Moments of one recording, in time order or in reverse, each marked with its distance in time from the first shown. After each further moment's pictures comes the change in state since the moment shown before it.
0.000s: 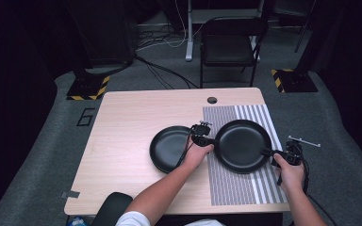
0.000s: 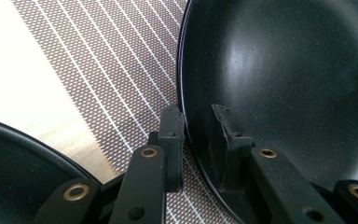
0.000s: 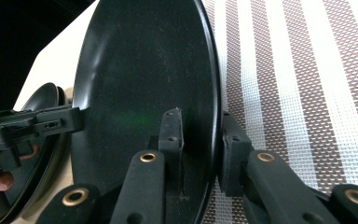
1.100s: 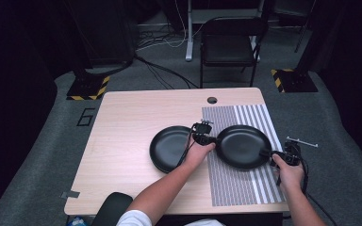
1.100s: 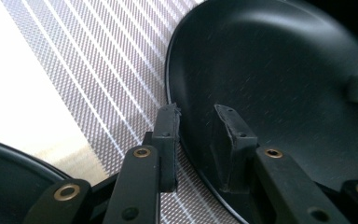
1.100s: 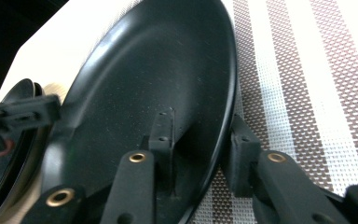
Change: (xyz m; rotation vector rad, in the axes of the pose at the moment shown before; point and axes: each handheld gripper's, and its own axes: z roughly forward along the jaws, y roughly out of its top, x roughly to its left) left arm -0.004 0.008 -0.002 -0.029 -0.019 -0.001; right arm -0.009 -0.002 0.009 0.019 -0.040 0.001
